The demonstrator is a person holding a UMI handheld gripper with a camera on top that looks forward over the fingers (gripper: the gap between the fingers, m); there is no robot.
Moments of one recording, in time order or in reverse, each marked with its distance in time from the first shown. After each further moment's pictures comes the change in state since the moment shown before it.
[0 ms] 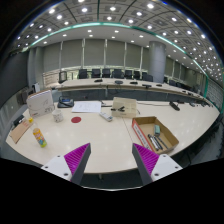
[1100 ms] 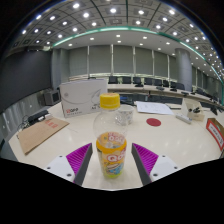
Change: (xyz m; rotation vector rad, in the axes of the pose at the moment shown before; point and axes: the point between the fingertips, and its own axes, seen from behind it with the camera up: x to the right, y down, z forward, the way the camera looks) arm -0.467 0.054 0.200 0.126 -0.268 -0.053
